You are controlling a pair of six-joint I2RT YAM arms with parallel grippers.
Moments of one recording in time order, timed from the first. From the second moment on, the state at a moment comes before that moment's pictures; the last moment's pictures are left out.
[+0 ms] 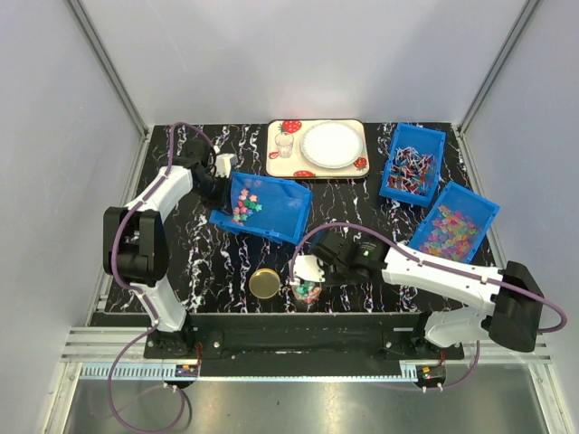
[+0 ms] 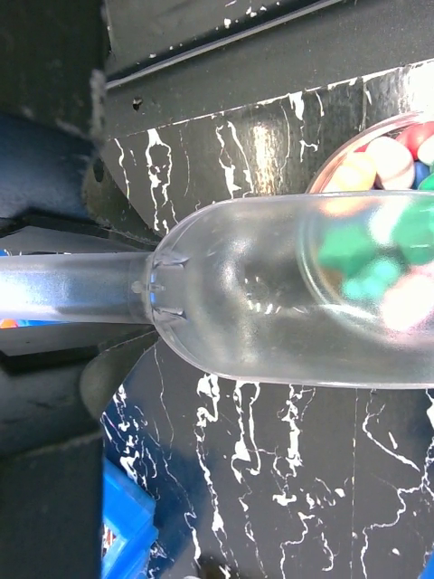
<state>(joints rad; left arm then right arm) -0.11 1.77 1.35 -0.79 0.39 0.10 1.07 1.32 0.98 -0.84 0.13 -0.66</state>
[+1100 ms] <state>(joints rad) -0.06 1.86 1.47 -0.84 0.21 0.10 0.60 1.32 0.99 -0.41 0.13 -0.61</state>
